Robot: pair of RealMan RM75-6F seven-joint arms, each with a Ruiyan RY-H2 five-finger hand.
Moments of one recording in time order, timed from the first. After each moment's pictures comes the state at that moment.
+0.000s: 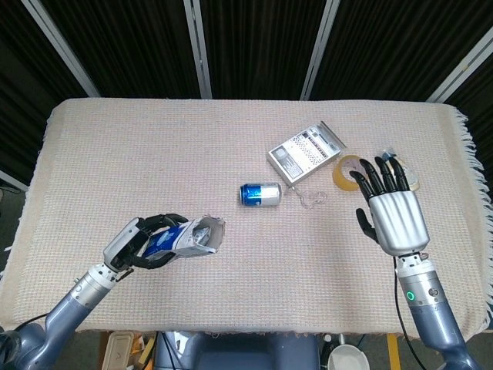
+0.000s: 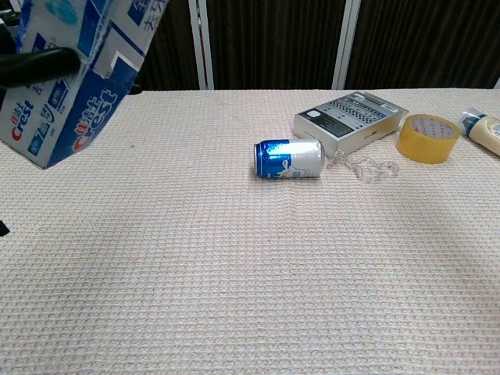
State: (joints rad) left arm -0.55 -1.30 -0.02 -1.72 1.68 1.28 -1.16; right arm 0.50 -0.97 0.19 -2.16 -1.21 1.39 -0.60
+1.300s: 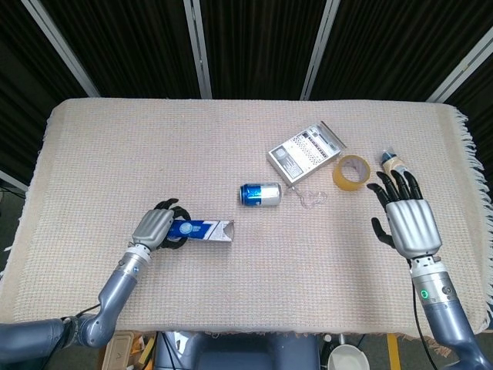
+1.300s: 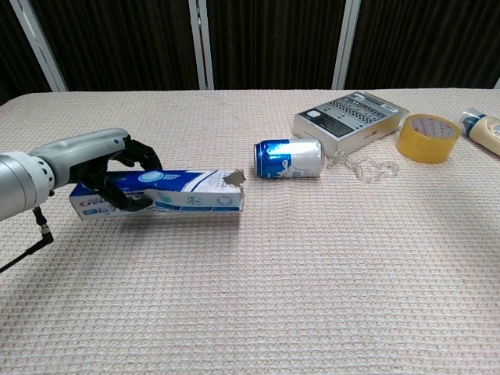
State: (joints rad) left arm -0.69 -1.56 -0.15 -1.62 0.93 1.01 0.28; right arm 0.43 -0.98 0.16 -2.00 -1.20 1.31 -0.42
